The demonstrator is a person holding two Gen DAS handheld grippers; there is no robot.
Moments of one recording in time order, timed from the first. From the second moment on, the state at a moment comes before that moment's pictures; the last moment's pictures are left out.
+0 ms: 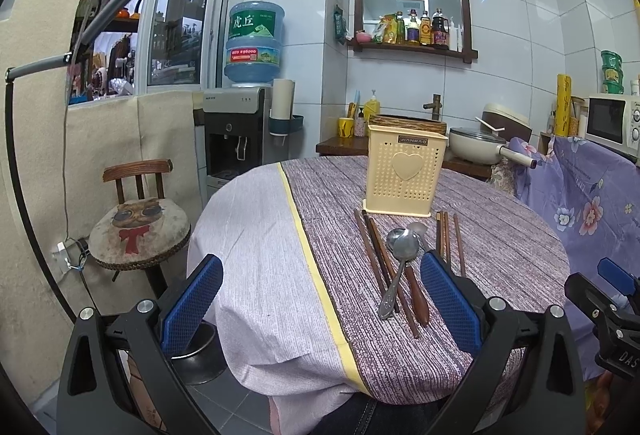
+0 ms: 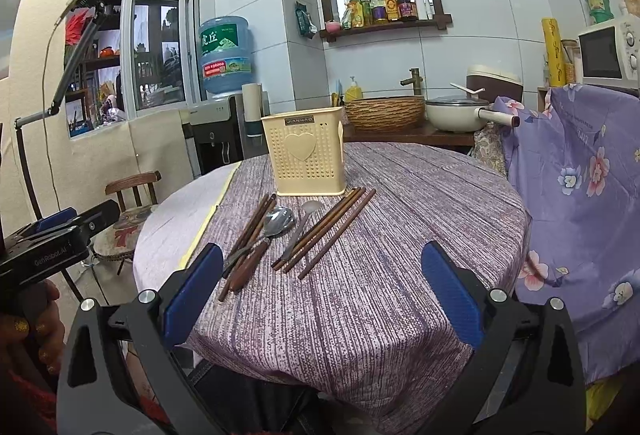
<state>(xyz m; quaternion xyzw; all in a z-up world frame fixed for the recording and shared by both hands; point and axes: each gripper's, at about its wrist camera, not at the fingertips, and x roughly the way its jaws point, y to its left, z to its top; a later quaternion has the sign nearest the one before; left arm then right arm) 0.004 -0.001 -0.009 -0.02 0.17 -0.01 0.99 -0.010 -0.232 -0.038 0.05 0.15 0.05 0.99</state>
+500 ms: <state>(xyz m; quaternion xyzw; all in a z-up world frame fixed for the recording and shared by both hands) 0.078 0.011 -0.035 -0.01 0.28 -0.03 0.96 0.064 -0.247 -0.051 0.02 0.26 0.02 0.97</state>
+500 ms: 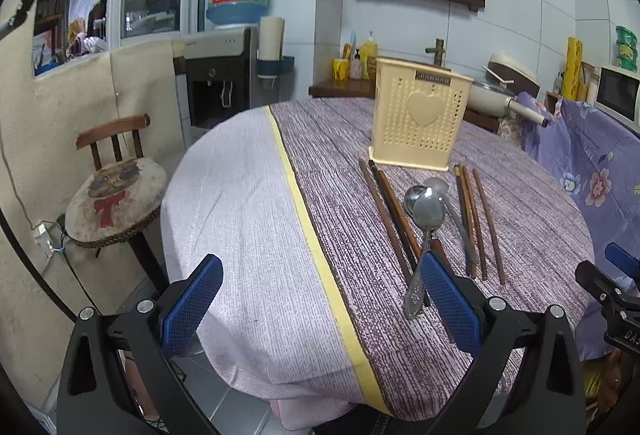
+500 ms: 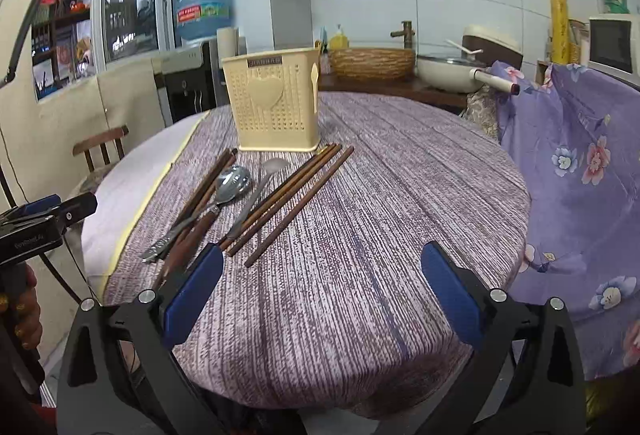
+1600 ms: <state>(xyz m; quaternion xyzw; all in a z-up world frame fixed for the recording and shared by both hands) 0.231 -0.012 -0.047 -0.01 0.41 -0.07 0.91 0.266 -0.253 -0.062 0.10 0.42 -0.03 0.90</state>
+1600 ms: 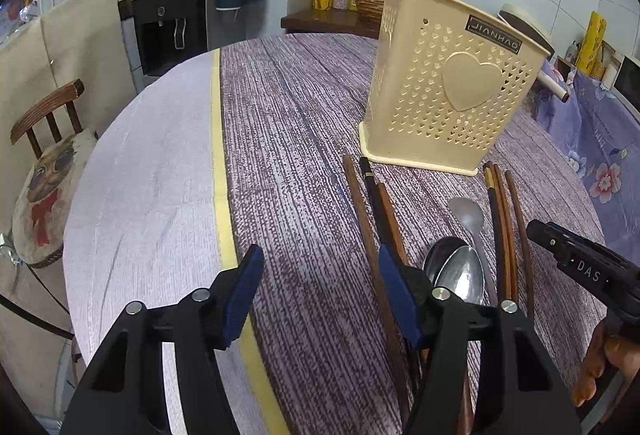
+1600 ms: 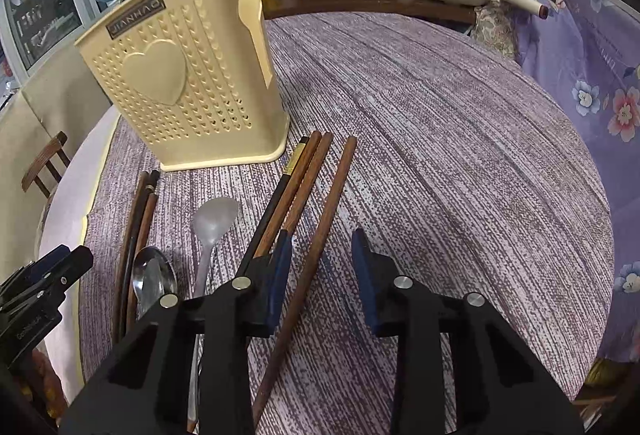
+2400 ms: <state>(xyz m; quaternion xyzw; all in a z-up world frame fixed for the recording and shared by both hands) 0.274 -0.039 -0.066 0.04 0.44 -0.05 0.89 0.282 -0.249 -0.070 0.10 0.43 -0.05 0.90</state>
